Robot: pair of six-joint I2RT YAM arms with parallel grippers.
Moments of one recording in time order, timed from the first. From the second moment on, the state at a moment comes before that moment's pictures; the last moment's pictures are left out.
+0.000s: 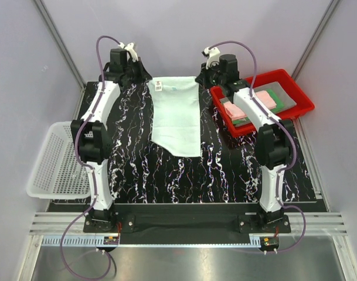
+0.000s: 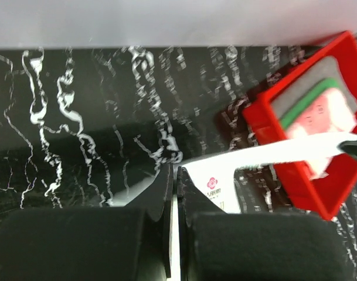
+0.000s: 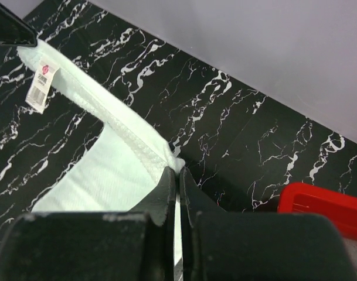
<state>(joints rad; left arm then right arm) -0.13 2.12 2.08 -0.45 0.39 -0.35 0.33 2.07 1.90 -0.15 -0.35 -0.01</state>
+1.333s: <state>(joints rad) -0.66 0.86 1.36 -0.37 0.23 -0.15 0.55 0.76 1.26 -0.26 -0.40 0.08</state>
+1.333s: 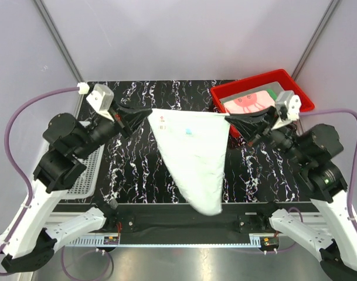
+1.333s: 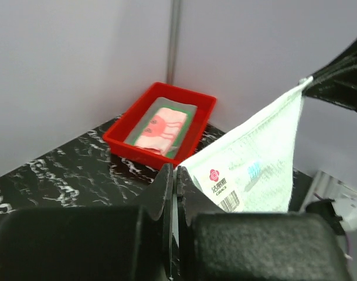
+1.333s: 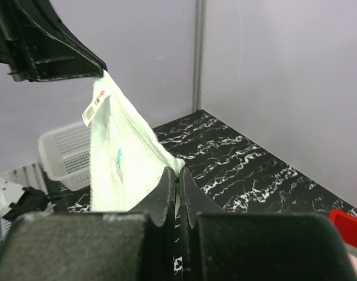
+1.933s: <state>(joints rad) -0.27 1.65 1.66 -0.34 0.15 -0.14 0.38 1.75 1.57 -0.04 -0.23 -0.09</state>
